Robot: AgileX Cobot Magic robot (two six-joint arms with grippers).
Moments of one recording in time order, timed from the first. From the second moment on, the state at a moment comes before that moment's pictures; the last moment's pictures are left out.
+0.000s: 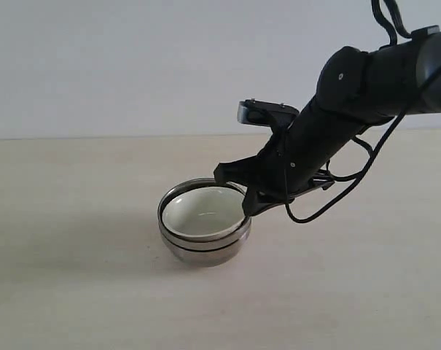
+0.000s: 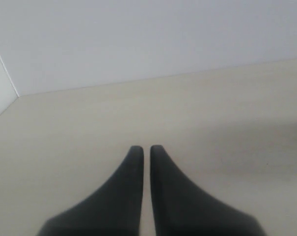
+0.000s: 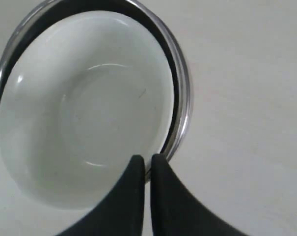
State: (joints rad) left arm 0.05 0.00 0.00 0.05 0.26 0.09; right arm 0.47 1.89 -1.32 0.48 0.70 -0.17
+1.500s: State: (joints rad) left arm 0.05 0.00 0.00 0.05 0.26 0.09; right arm 0.46 0.83 -0.40 0.39 -0.11 0.02
